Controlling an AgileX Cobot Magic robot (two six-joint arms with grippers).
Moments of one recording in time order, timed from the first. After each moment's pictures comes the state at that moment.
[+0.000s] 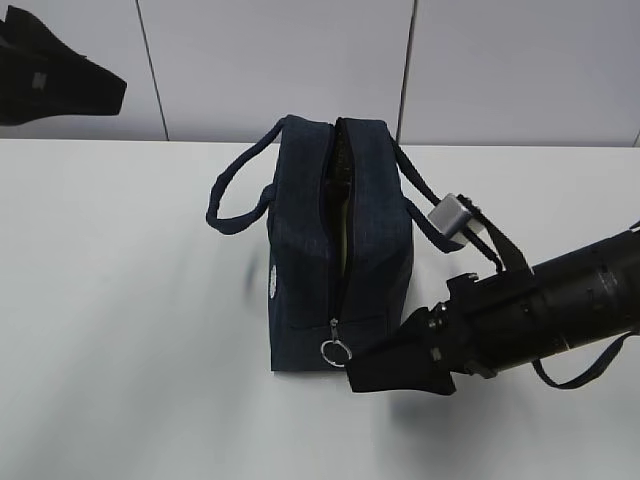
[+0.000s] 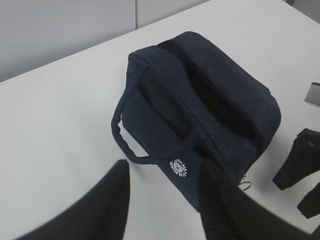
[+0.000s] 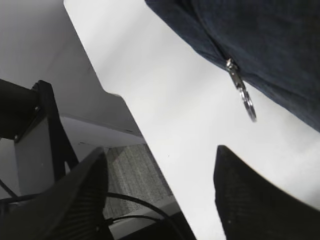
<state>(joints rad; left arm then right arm) -0.41 1.16 -1.01 -0.46 0.59 0.43 0.22 1.73 -0.72 1.47 0.97 -1.54</state>
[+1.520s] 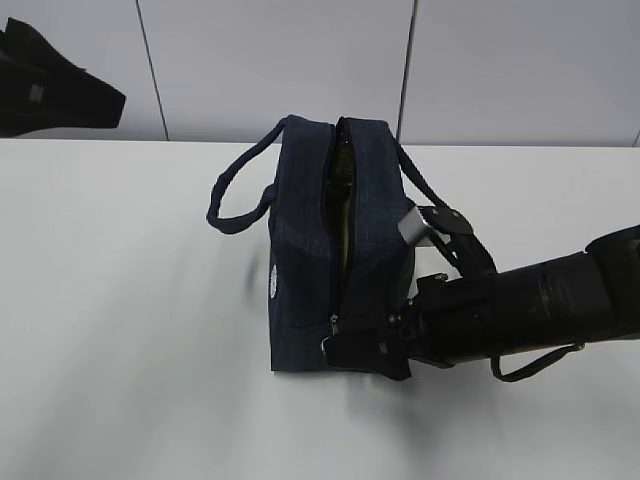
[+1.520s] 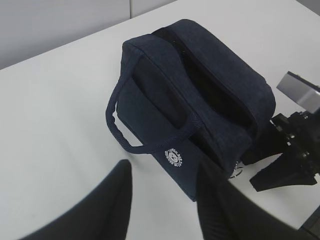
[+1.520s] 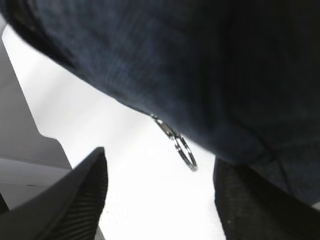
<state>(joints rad) -0.41 1.16 -1.01 -0.46 0.62 0.43 0.30 1.82 -0.72 1.79 0.77 -1.79</state>
